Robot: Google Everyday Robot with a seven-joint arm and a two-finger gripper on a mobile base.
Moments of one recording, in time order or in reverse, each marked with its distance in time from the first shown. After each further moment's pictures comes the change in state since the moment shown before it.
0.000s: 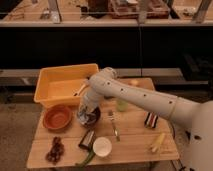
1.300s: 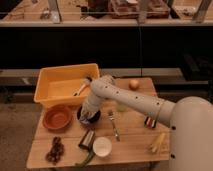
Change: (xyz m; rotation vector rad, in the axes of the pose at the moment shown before) arm 0.015 0.043 0.063 -0.045 -0.116 0.082
